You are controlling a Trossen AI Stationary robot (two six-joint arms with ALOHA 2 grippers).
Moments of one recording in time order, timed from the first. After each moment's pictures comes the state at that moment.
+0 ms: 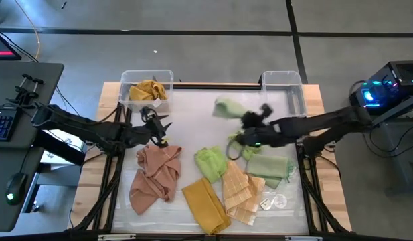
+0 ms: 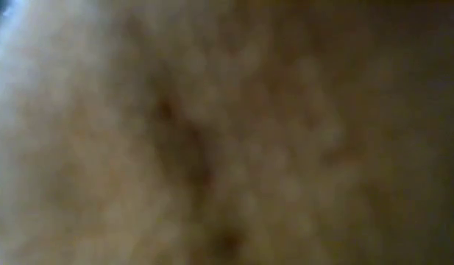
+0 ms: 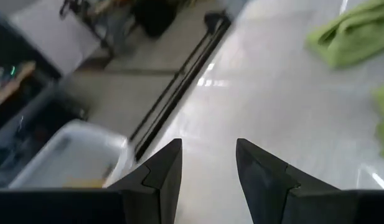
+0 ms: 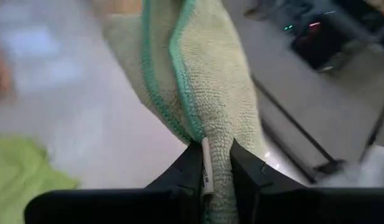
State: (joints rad) left arm -0.18 0.92 0.54 -0.19 -0.86 0.07; right arm 0.18 1.34 1.14 -0.73 0.88 0.45
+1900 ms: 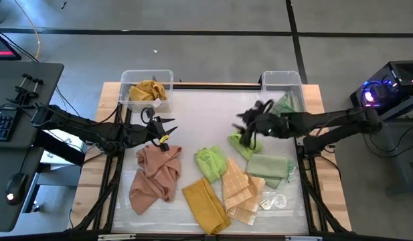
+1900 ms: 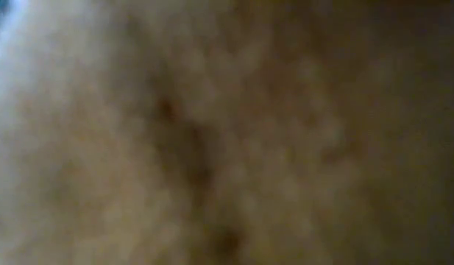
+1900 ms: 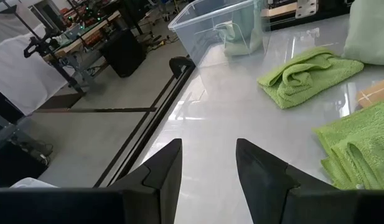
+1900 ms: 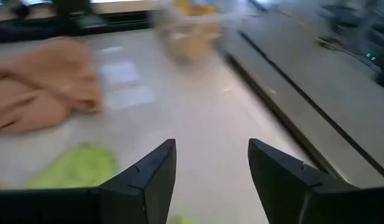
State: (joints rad) left arm -0.18 0.92 0.50 0.03 -0.72 0.18; right arm 0.08 1.20 0.99 -0.40 0.50 0.14
